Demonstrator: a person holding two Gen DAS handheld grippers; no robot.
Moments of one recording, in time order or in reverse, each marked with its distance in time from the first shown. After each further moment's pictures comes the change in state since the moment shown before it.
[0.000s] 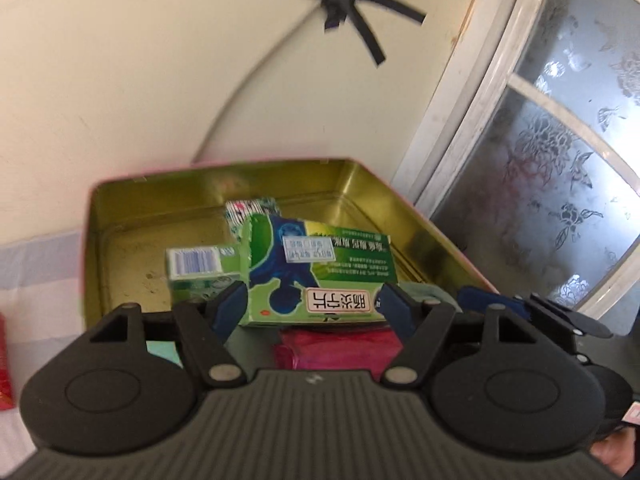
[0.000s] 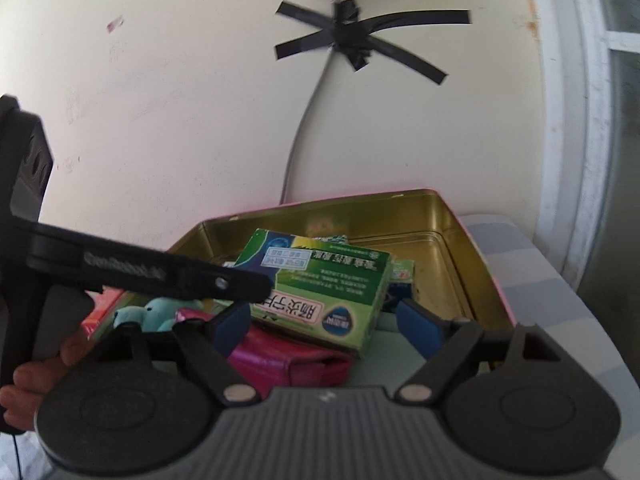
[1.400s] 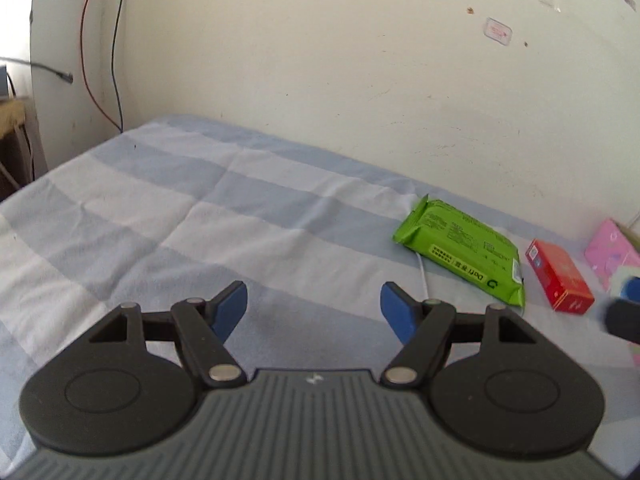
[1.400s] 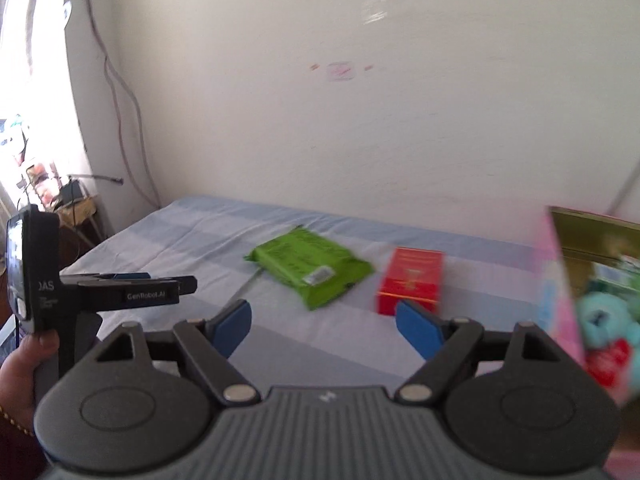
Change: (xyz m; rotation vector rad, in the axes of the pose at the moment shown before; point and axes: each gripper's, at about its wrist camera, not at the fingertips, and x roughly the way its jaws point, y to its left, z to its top) left arm -0.225 0.297 -0.170 -0.441 -0.214 0.690; right arm 0.062 0.336 -0.052 -0.350 0.137 0.309
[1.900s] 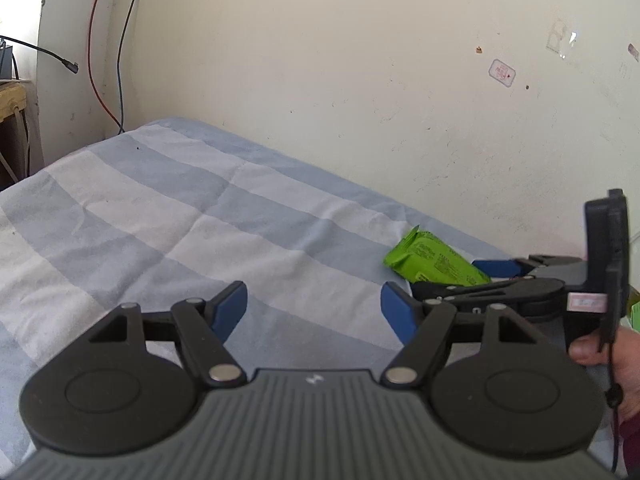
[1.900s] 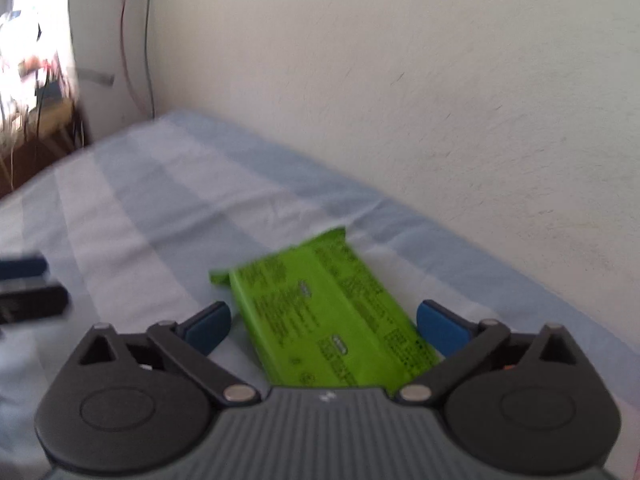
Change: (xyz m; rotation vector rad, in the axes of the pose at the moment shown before) left arm -0.010 0.012 0.004 -0.072 -0.027 -0.052; right arm 0.178 0.014 0.040 -0.259 0.214 0.044
